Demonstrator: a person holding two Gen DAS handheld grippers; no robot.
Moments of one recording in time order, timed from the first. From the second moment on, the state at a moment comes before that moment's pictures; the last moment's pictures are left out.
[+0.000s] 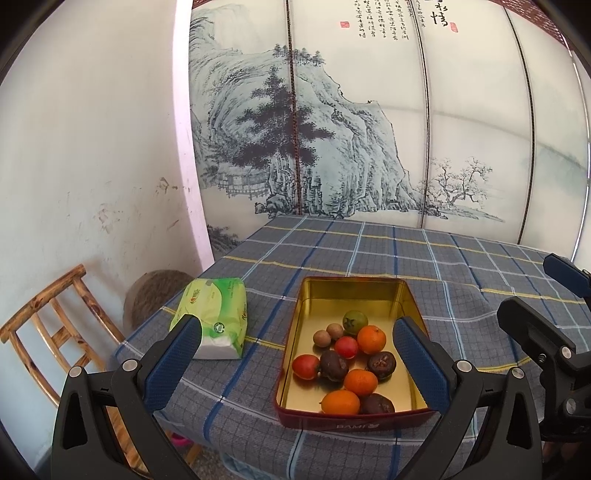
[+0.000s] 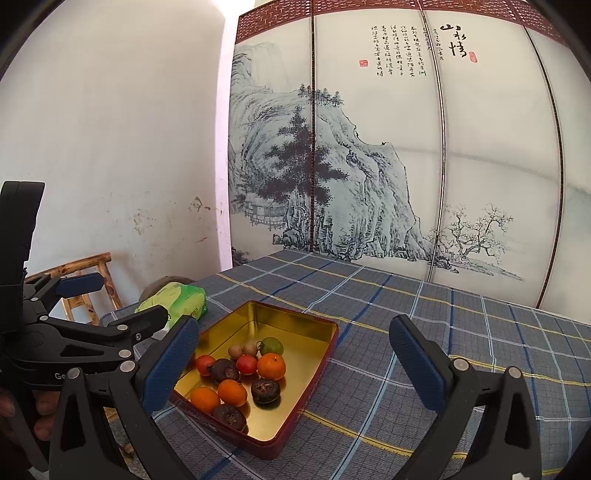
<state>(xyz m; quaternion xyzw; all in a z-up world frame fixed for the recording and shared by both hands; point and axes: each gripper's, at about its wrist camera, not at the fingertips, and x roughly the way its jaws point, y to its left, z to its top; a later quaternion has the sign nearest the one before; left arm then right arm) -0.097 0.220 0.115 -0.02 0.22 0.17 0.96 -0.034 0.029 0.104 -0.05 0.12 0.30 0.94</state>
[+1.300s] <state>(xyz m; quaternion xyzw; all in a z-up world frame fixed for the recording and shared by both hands) -0.100 0.225 0.110 -0.02 0.23 0.18 0.96 -0.034 0.040 0.090 -0.07 0.14 0.31 0.94</state>
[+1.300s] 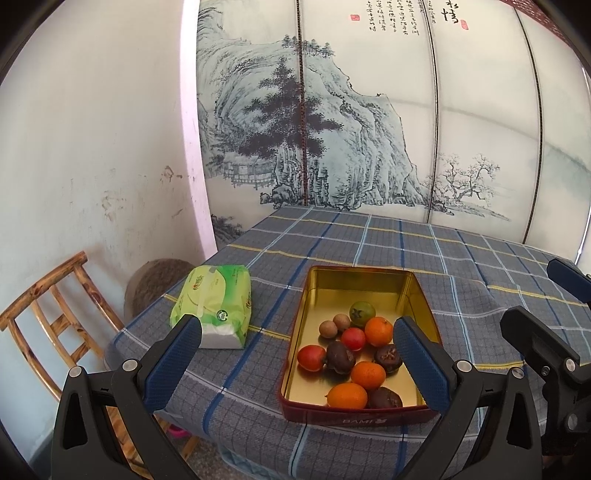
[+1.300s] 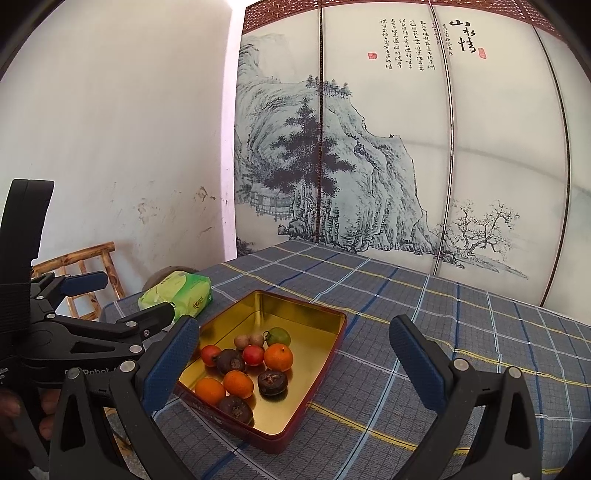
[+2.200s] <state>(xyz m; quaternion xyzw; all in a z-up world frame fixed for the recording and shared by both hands) -0.099 0.230 0.106 -0.03 0.24 0.18 0.96 -0.032 0.042 0.089 -0.07 0.14 0.31 0.94</state>
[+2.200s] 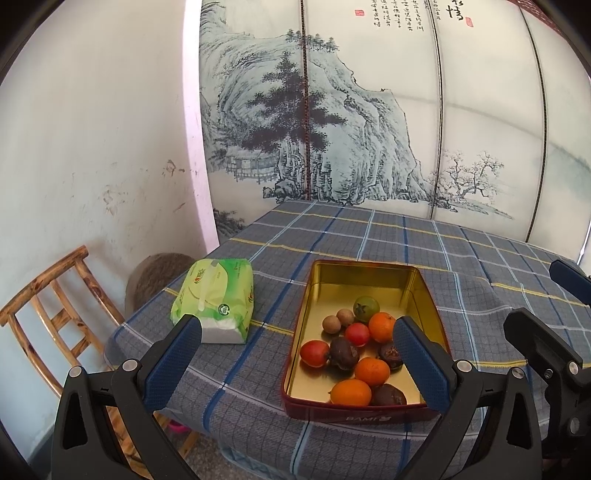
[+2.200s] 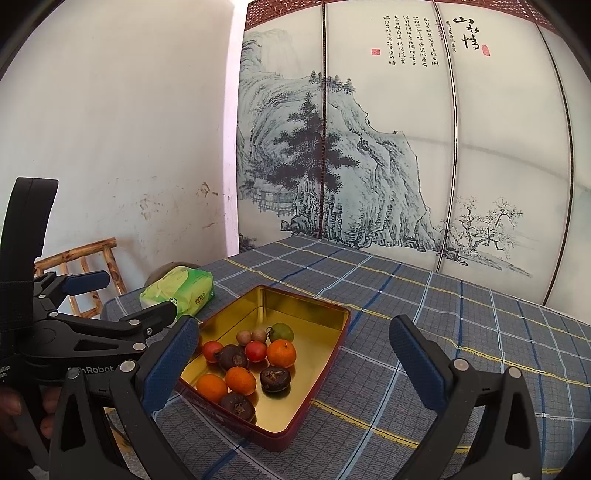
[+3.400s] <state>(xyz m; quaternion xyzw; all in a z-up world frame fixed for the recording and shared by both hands) -0.107 0.221 0.097 -0.03 0.25 0.18 0.95 -0.032 0.047 0.069 -0.07 0.15 0.32 0.93</state>
